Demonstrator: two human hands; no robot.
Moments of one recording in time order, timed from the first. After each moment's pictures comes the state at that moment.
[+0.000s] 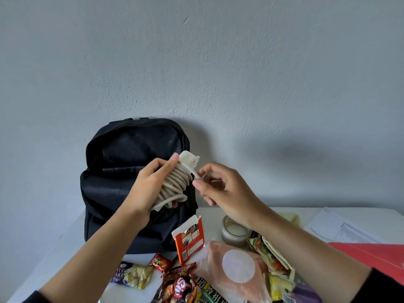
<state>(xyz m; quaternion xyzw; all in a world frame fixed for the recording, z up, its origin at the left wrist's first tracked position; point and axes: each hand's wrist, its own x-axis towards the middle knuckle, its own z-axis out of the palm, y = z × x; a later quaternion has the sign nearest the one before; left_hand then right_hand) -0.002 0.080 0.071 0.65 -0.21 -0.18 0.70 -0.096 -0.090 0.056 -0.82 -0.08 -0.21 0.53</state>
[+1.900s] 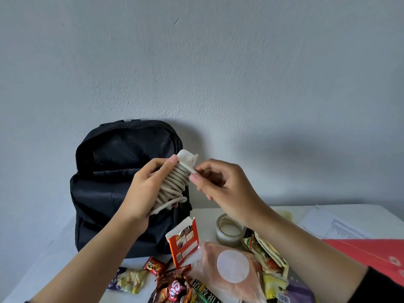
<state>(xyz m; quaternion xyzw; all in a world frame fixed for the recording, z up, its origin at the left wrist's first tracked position) -0.012 0.074 0.073 0.63 -0.24 -0.17 0.72 -0.104 -0.093 0.064 -0.82 -0.07 -0.27 0.50</state>
